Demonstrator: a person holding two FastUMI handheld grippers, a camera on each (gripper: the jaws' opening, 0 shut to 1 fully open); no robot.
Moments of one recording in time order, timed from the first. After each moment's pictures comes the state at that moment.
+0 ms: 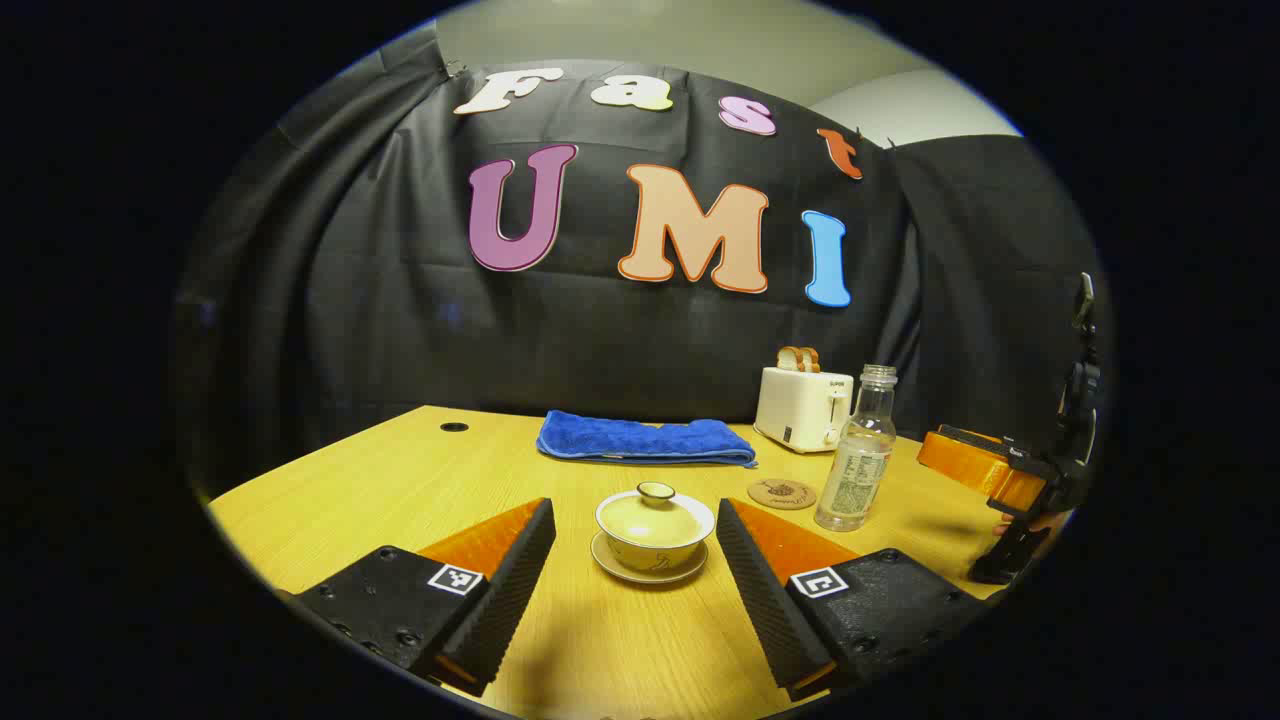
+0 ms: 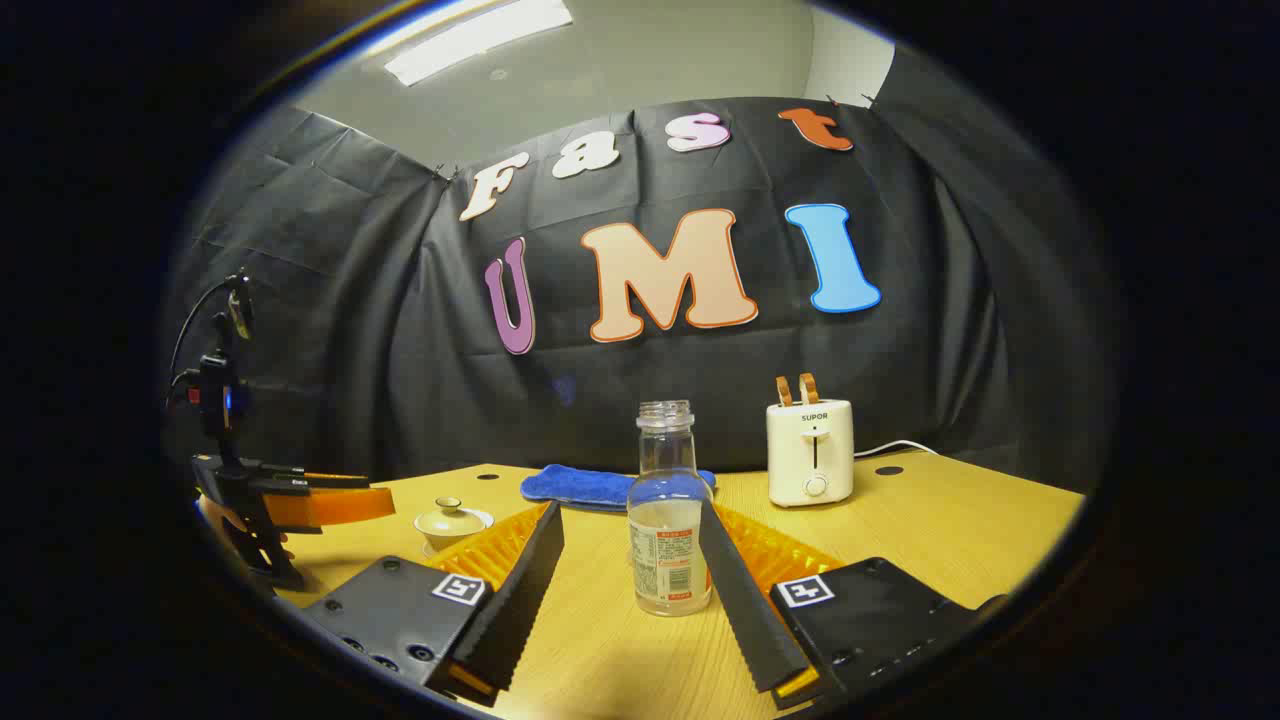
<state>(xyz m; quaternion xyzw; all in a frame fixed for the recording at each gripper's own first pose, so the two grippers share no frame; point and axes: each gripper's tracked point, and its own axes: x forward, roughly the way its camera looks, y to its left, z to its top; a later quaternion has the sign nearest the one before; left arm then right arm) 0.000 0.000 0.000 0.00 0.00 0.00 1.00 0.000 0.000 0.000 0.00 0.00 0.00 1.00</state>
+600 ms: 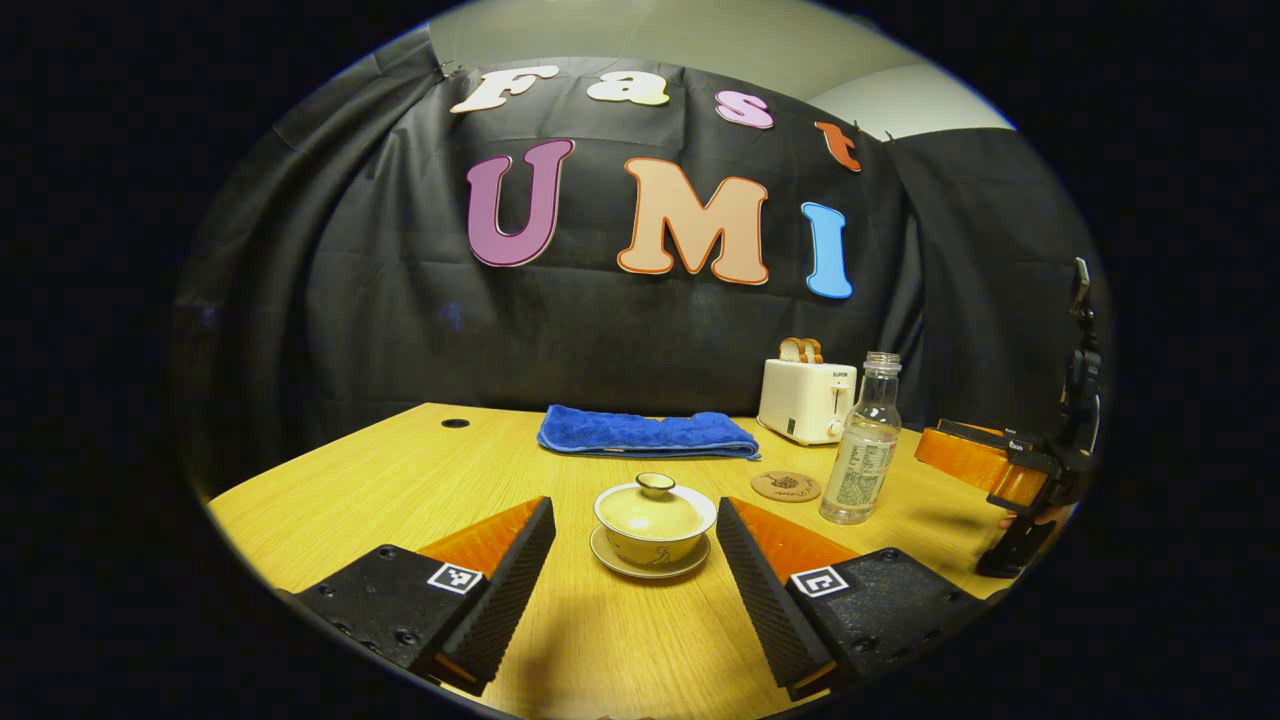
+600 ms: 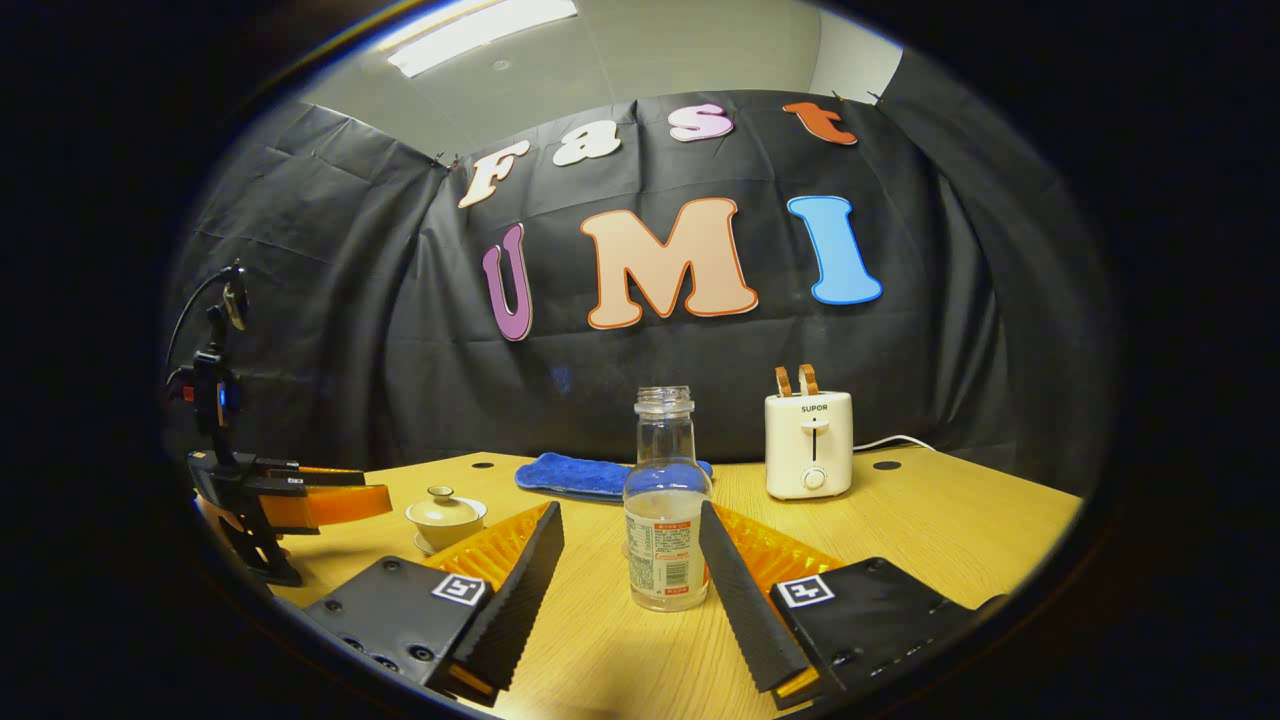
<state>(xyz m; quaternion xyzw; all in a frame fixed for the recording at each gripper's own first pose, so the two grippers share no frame) 0.003 -0.003 -0.006 0.01 0.00 0.00 1.00 0.005 -0.002 -0.007 -0.01 0.02 -0.01 1.00</state>
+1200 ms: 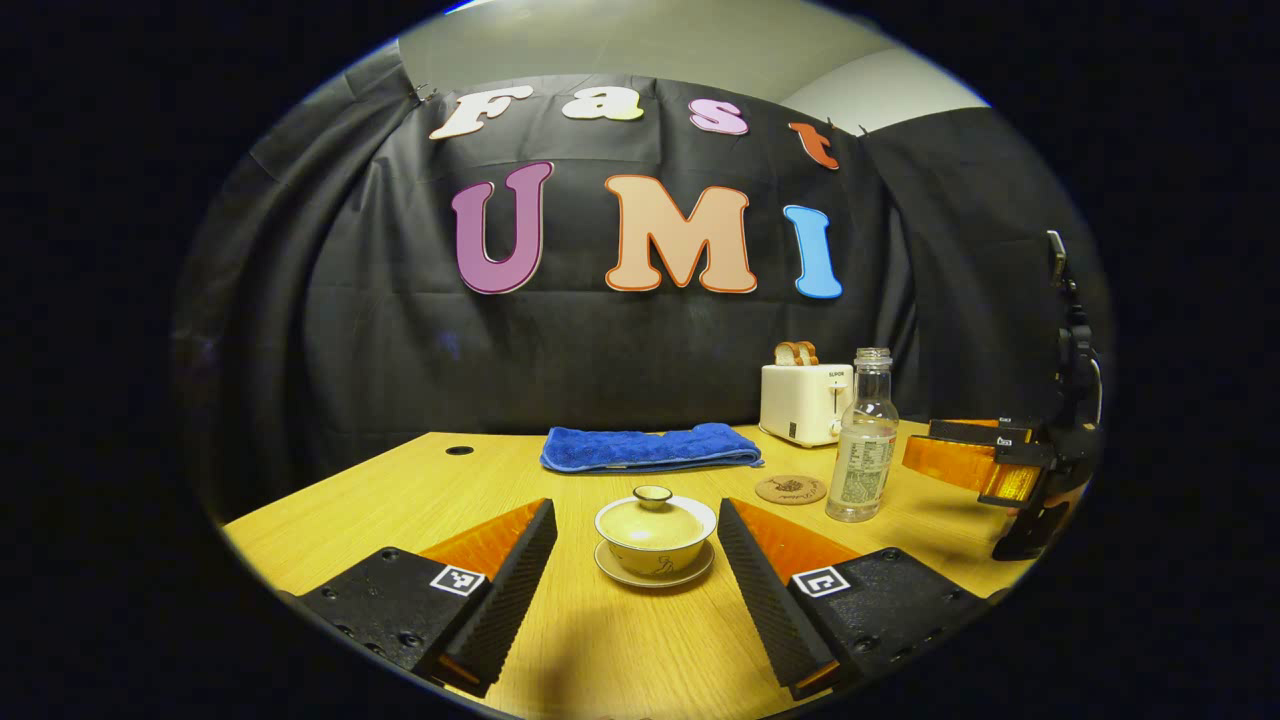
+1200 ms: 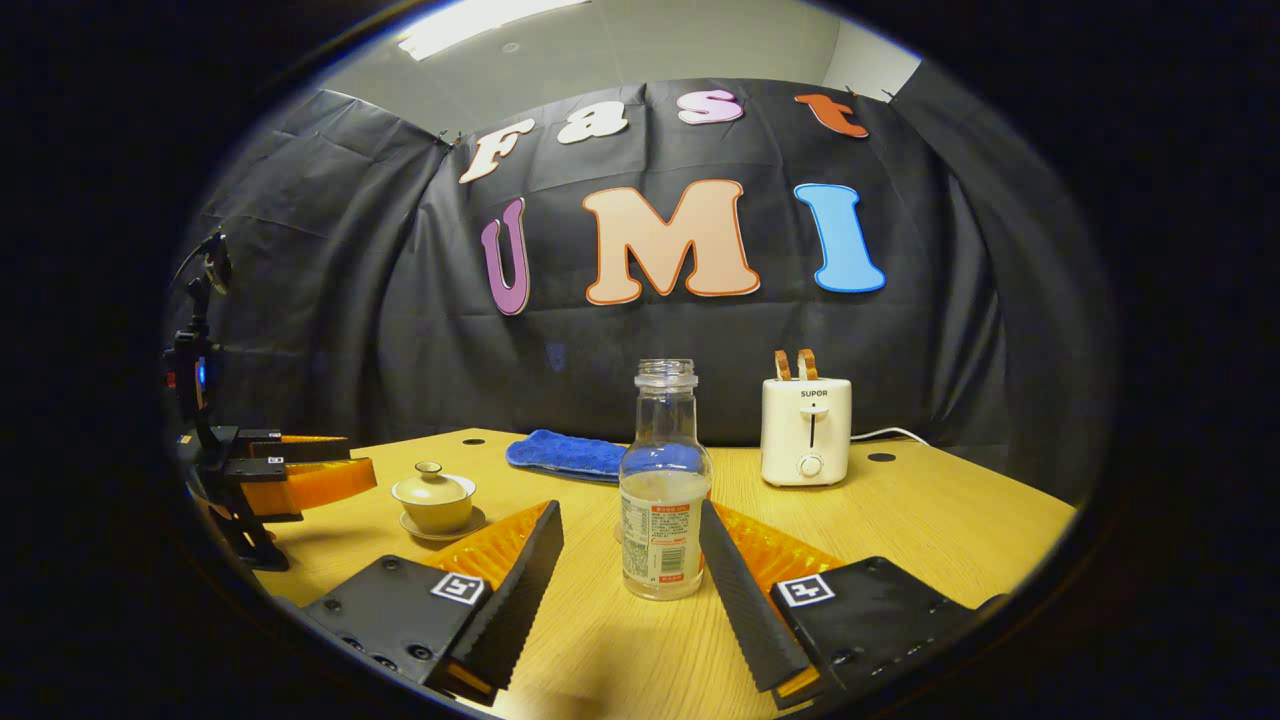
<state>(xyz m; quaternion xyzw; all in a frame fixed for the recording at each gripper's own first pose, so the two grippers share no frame) 0.006 -0.006 -0.001 0.05 -0.02 0.00 1.00 0.010 -0.005 -0.021 -0.03 0.04 -0.02 1.00</state>
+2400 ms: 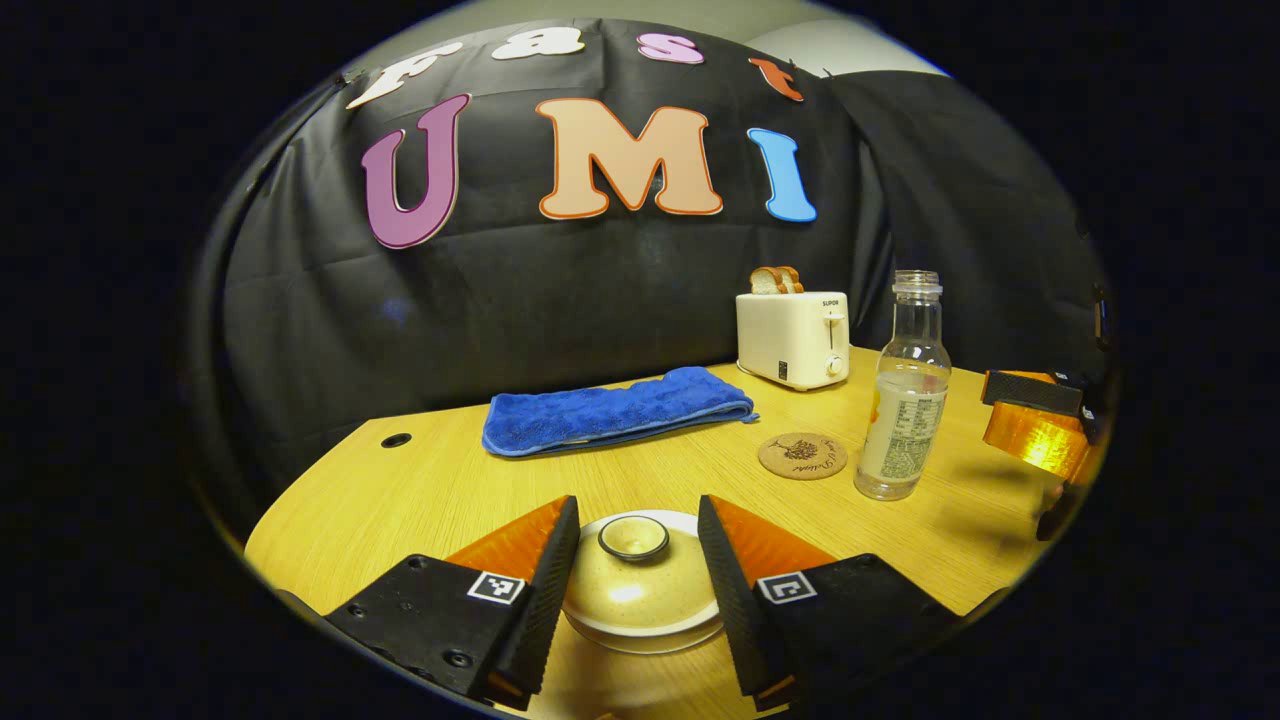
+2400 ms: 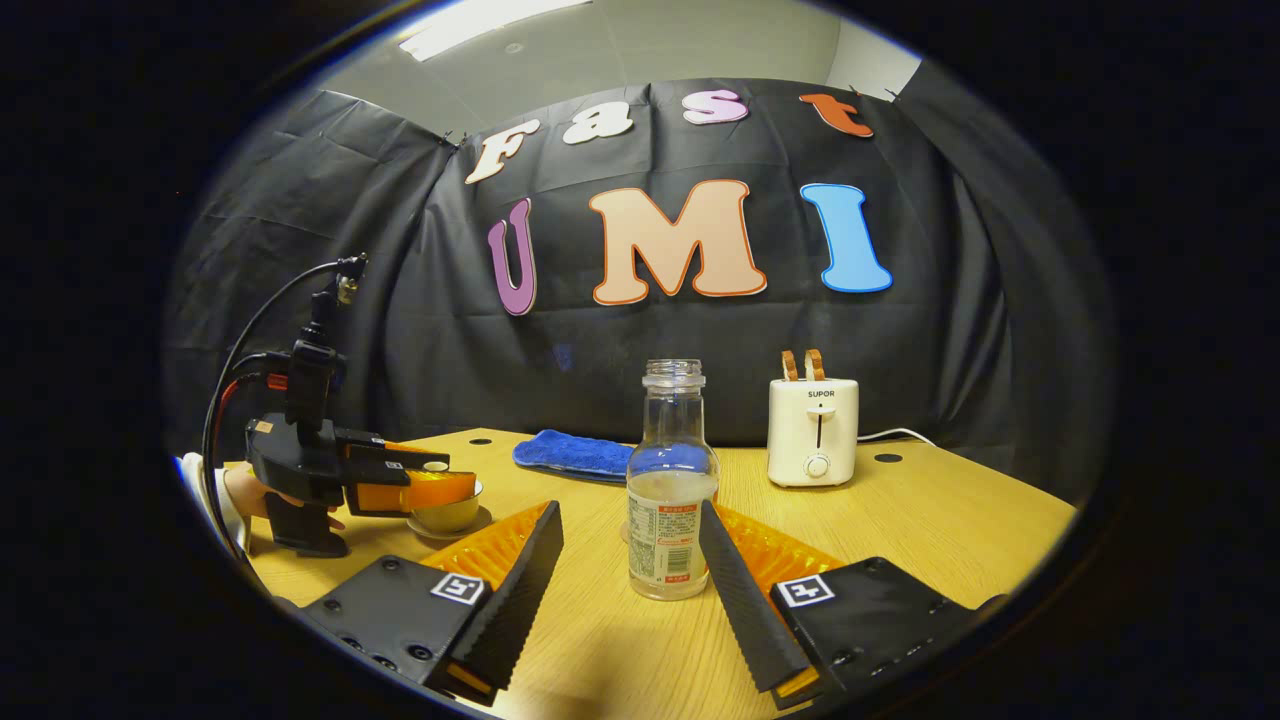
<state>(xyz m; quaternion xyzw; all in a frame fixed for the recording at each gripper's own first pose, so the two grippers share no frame) 0.102 -0.015 -0.032 0.10 0.08 -0.06 0.99 0.009 -0.002 -0.022 -0.03 0.04 0.00 1.00</state>
